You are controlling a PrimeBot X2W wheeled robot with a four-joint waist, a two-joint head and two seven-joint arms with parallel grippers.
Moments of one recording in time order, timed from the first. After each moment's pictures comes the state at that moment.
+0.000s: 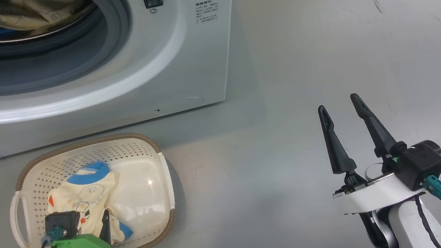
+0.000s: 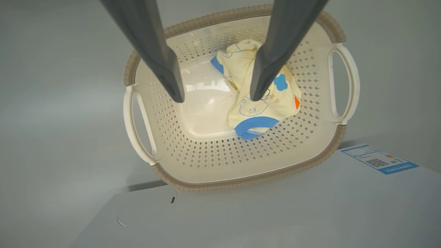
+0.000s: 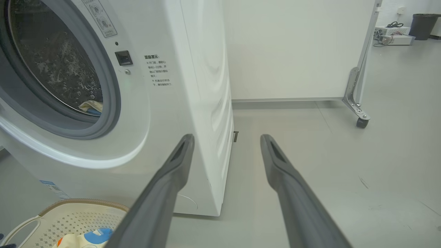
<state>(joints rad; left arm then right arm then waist) -0.13 0.10 -0.09 0.51 -0.28 -0.05 0.01 -0.07 -0.05 0.21 -0.04 0.23 0.08 -0.26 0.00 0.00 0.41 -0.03</state>
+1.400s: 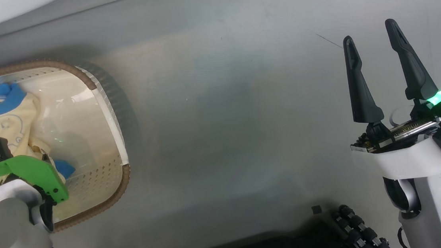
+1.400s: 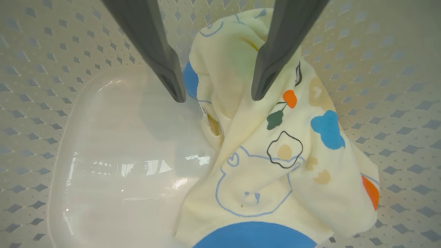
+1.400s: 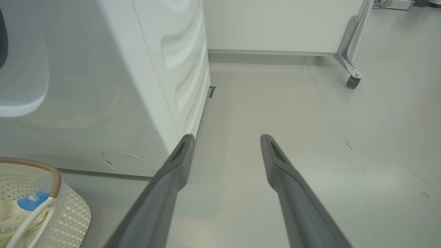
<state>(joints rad) -0.64 0.15 0.04 0.96 -0.31 0.08 0.16 -0.22 -0.07 0.17 -0.22 0.17 0.07 -0.26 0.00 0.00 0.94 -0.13</state>
